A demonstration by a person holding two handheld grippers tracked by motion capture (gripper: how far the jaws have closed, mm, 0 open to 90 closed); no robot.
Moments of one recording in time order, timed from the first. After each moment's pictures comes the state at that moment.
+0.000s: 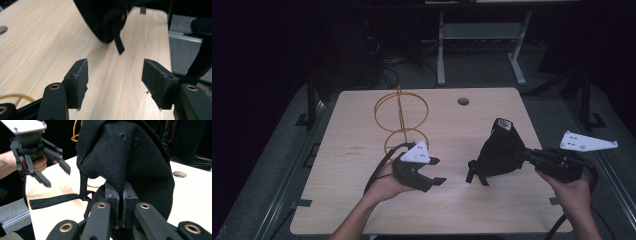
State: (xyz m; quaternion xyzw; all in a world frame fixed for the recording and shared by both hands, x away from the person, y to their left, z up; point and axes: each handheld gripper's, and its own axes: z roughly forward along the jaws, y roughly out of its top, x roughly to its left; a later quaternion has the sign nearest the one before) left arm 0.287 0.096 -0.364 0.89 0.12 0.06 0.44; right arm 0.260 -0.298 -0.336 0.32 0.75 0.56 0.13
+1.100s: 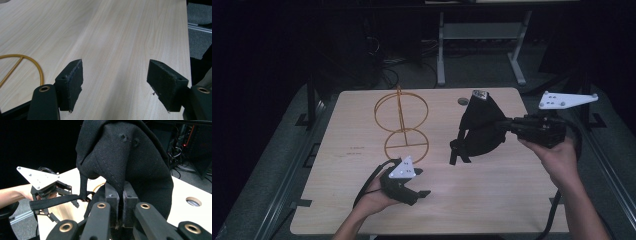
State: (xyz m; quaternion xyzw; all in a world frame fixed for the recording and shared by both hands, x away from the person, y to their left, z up) left arm 0.276 0.130 -0.411 0.89 0.14 0.08 0.42; right arm 0.304 -0.247 -0.261 0.28 0.78 0.55 0.11
